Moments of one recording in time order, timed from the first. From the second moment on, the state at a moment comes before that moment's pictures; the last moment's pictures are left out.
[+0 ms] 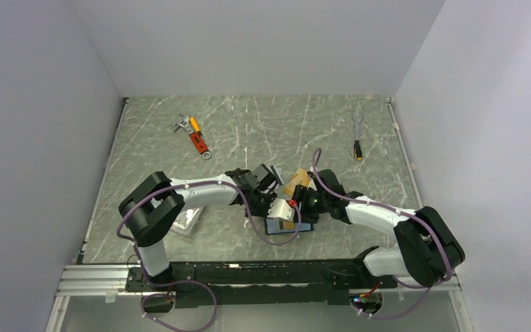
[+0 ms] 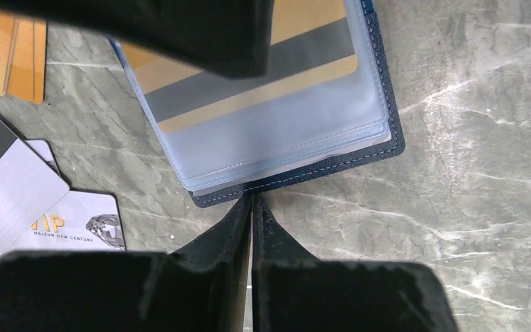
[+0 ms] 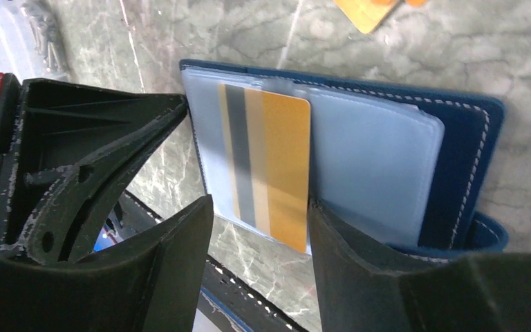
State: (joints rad) left arm -0.92 1.77 1.06 -0.45 0.29 0.90; right arm 0.53 1.31 0.47 -0.05 -0.41 0.79
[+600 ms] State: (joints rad) left arm -0.92 1.77 1.06 -0.45 0.28 0.90; right arm 0.47 1.26 0.50 -0.19 -0.36 0.75
